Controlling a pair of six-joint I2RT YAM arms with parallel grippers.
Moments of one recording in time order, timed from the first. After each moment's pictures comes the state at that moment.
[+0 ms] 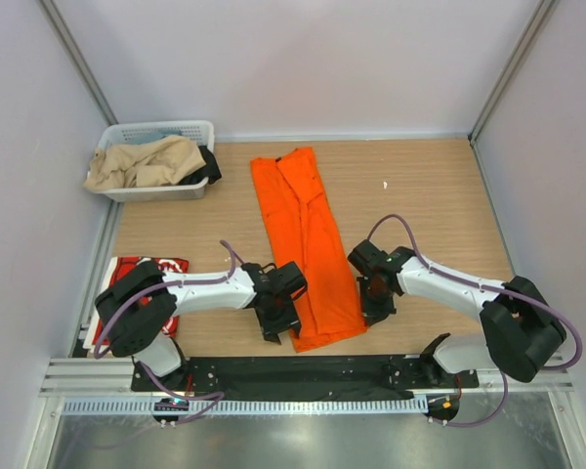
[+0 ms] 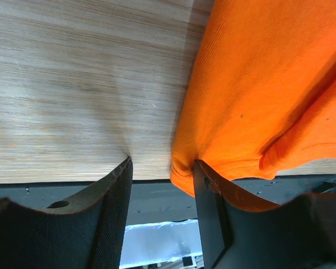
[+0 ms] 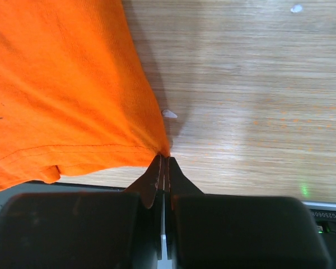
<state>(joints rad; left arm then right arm) -1.04 1.59 0.84 -0.63 0.11 -1.37 0.69 1.34 0.71 -0.83 -0.04 0.70</state>
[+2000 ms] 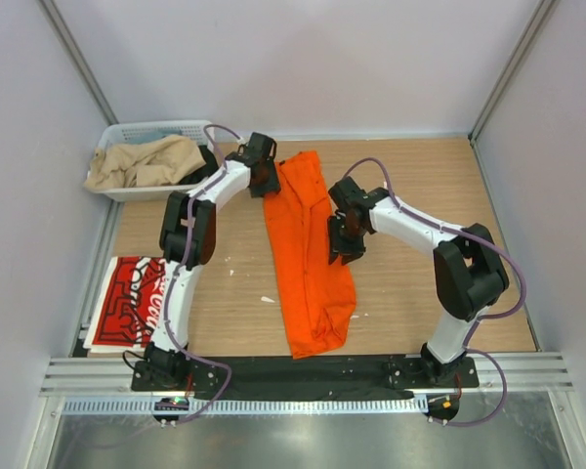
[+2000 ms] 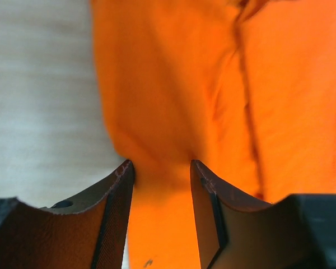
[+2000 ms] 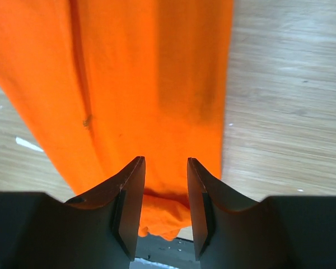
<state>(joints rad) -0.38 2.36 1.95 -0.58 -0.10 -0.58 0.54 1.75 1.27 -0.81 -0.10 0.52</state>
